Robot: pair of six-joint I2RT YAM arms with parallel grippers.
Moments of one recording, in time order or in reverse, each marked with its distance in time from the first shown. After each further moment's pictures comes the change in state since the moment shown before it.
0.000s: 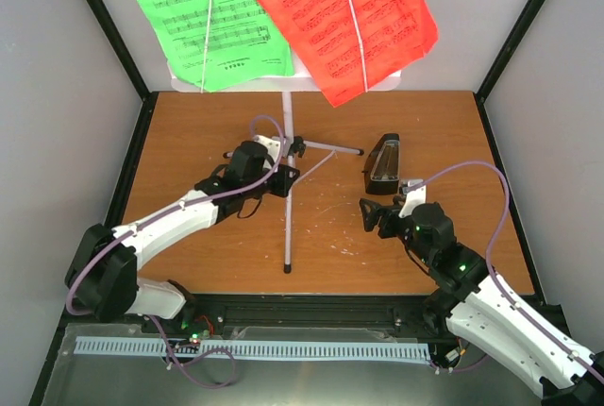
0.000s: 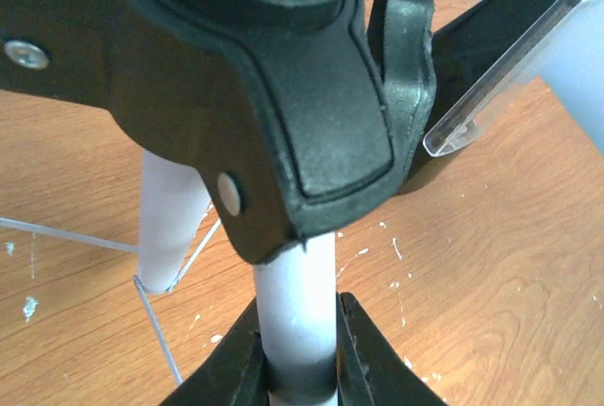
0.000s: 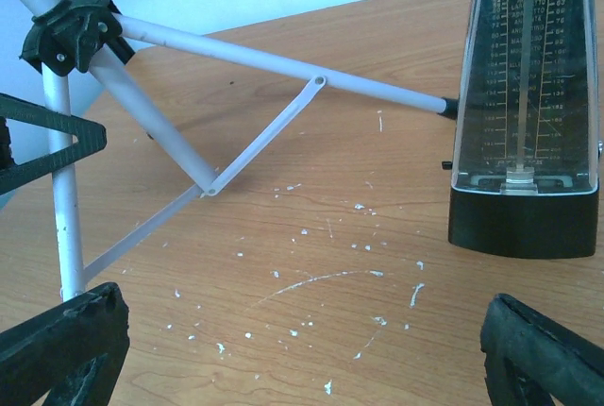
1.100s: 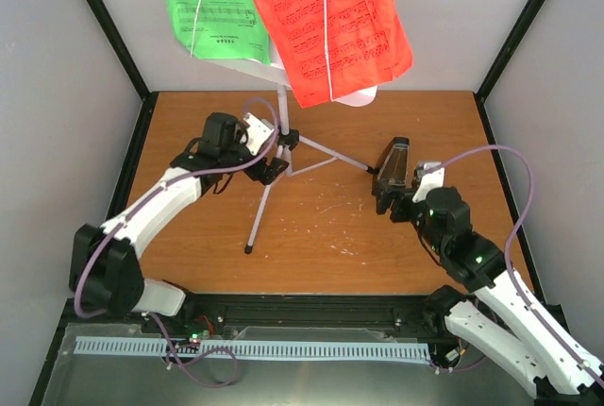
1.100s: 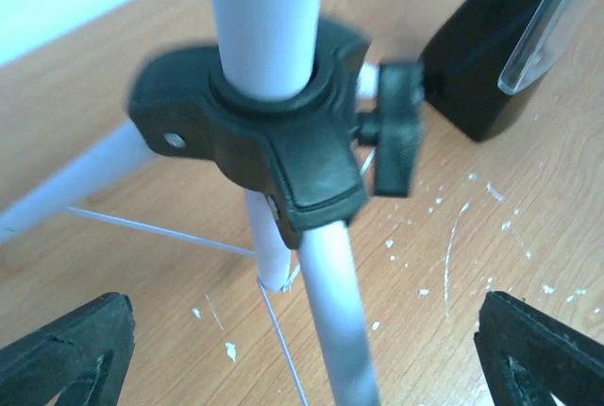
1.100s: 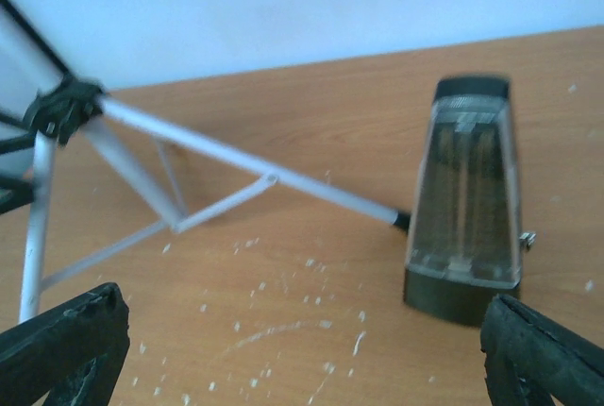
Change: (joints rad) left arm 0.253 0.069 0.192 -0.251 0.282 0.613; right arm -0.039 0.009 0.181 -0.161 0.073 -0.068
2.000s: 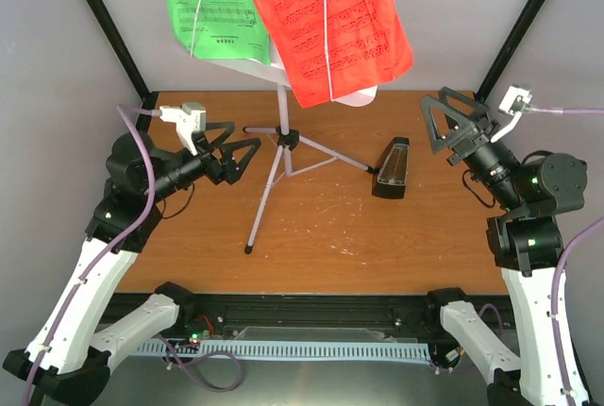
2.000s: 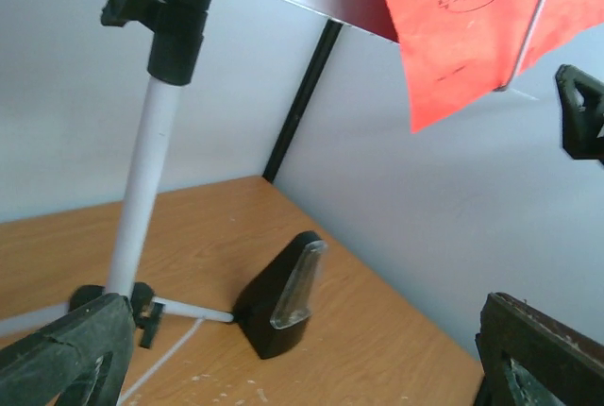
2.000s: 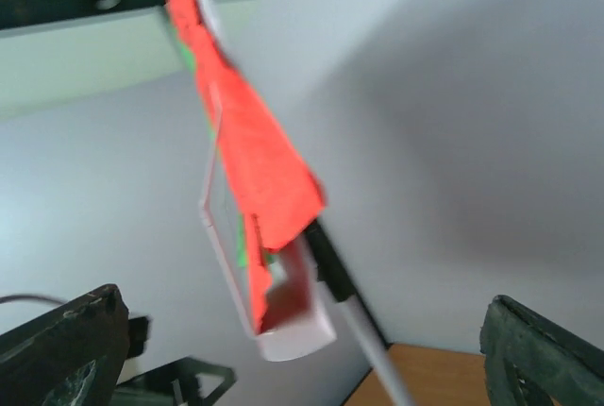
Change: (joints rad) left arm 0.000 -0.585 0.048 0.017 0.090 -0.571; right arm -0.494 0.181 0.564 0.342 -0.719 0.306
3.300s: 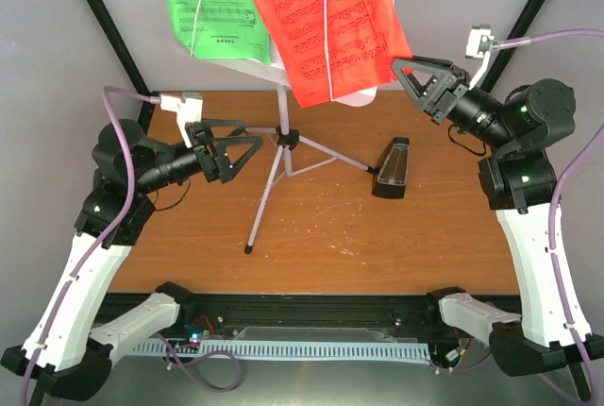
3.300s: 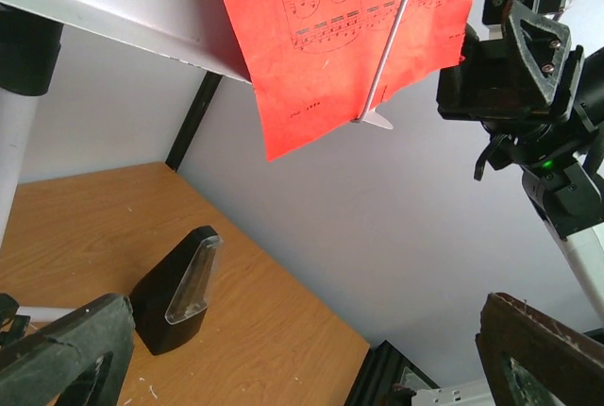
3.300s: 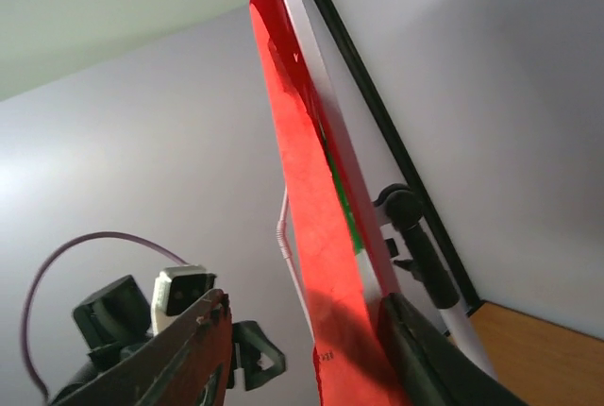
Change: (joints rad) left arm 0.000 0.040 0.147 -0.051 0.203 -0.166; right arm 0.082 0.342 0.358 0.000 -0.316 0.051
